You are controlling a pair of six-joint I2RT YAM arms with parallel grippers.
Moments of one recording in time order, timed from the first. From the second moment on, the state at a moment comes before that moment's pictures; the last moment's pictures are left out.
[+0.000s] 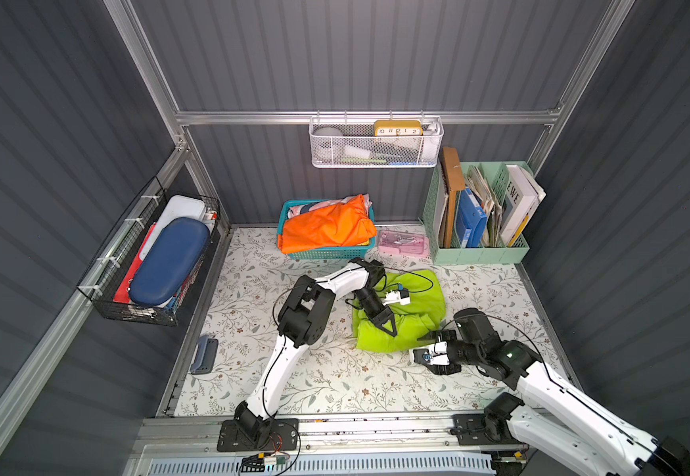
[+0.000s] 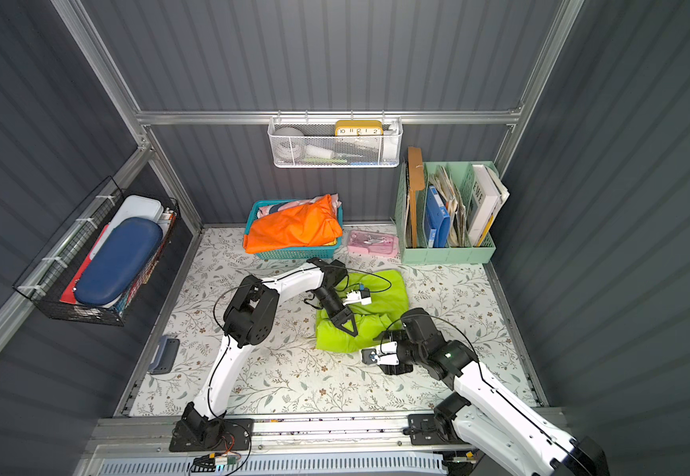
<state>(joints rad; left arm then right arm) -0.69 2.43 1.89 -1.15 0.86 0.57 0.54 0.84 0.51 -0.52 -0.32 -1.11</state>
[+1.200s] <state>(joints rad) -0.69 2.33 1.78 -1.09 0.87 0.58 0.54 1.41 0.59 -0.13 -0.14 -1.14</state>
